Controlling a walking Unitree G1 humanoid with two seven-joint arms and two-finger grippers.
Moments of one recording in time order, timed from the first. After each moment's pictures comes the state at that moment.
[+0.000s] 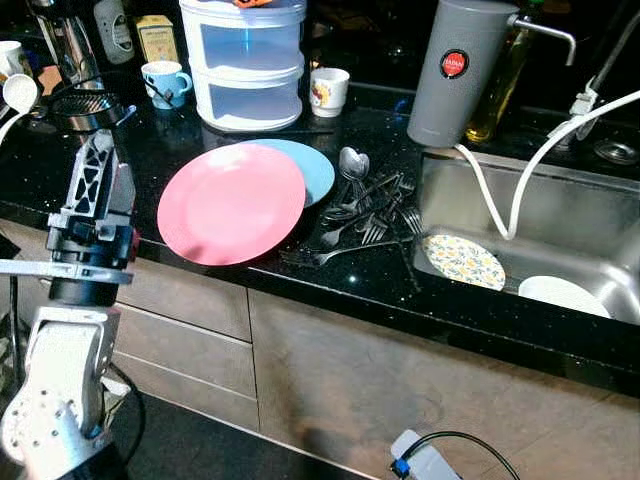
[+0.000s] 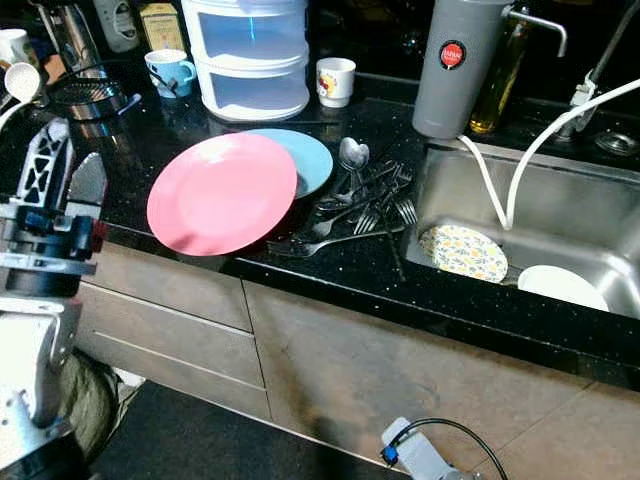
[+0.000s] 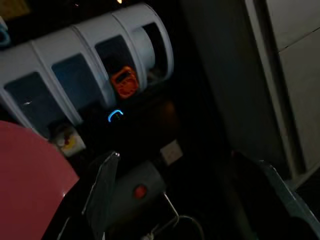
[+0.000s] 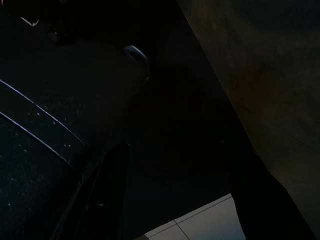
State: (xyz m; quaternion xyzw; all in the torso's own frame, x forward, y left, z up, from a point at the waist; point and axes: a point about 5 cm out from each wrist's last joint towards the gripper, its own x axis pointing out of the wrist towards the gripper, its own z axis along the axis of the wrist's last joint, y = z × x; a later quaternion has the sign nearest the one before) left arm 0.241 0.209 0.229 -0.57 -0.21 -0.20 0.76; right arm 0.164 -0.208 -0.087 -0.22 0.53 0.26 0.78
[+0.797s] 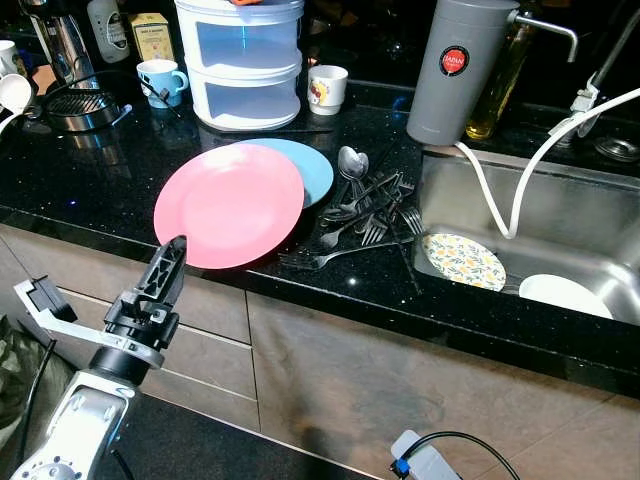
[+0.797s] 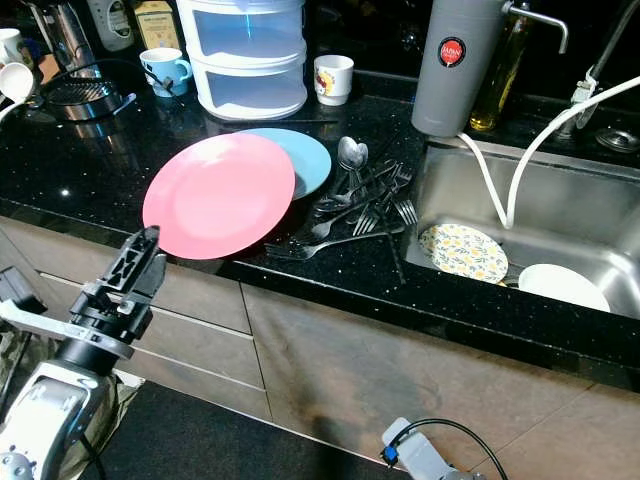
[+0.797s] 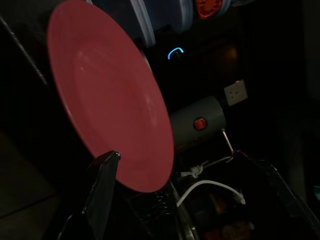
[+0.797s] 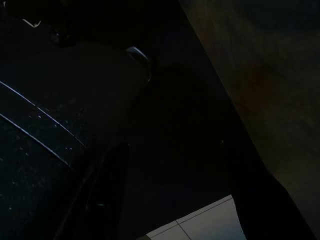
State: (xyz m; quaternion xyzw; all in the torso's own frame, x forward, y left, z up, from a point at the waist) left arm 0.218 0.193 0.165 -0.56 -0.04 -0.17 0.81; right arm 0.164 -0.208 -0.087 -0.22 0.53 0.26 0.78
